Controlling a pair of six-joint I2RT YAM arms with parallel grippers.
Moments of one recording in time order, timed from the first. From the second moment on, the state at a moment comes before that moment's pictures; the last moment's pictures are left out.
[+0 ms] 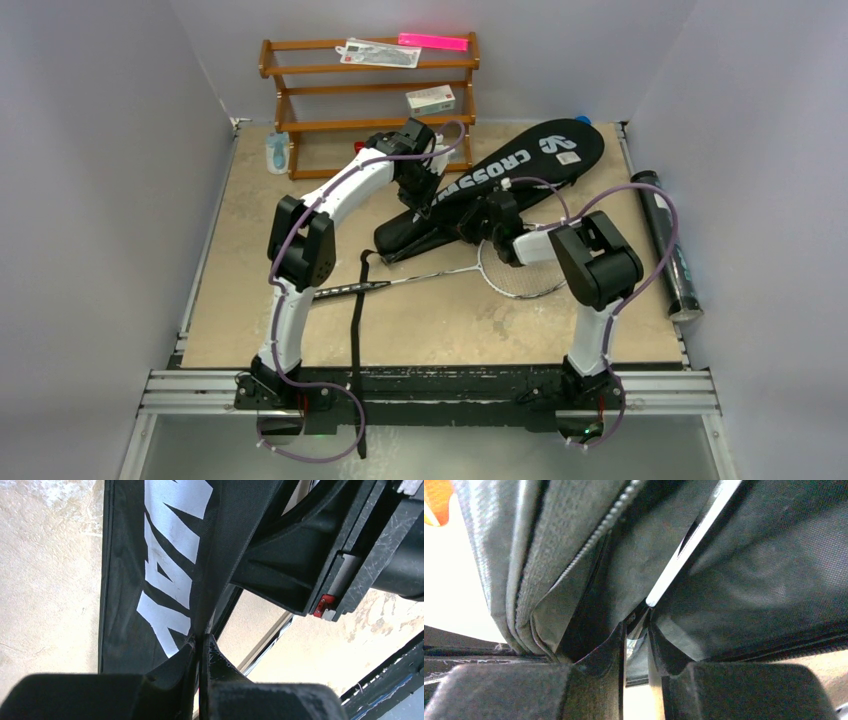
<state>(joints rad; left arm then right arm) -0.54 2.21 2.02 -0.95 0.30 0.03 0.43 1.91 0.85 0.52 -0.21 1.13</state>
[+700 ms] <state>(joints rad) -0.54 2.21 2.02 -0.97 0.33 0.03 0.35 1.94 0.90 0.61 -0.23 1.11</state>
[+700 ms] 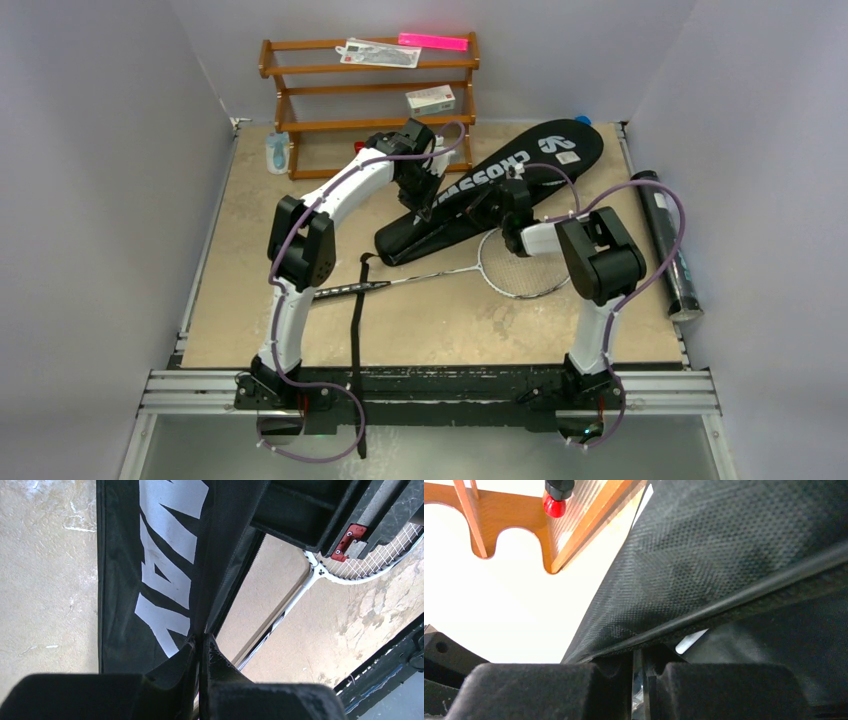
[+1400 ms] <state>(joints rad) -0.62 2.16 1.94 -0.91 0.11 0.12 0.38 1.94 0.83 0.71 -0.31 1.09</state>
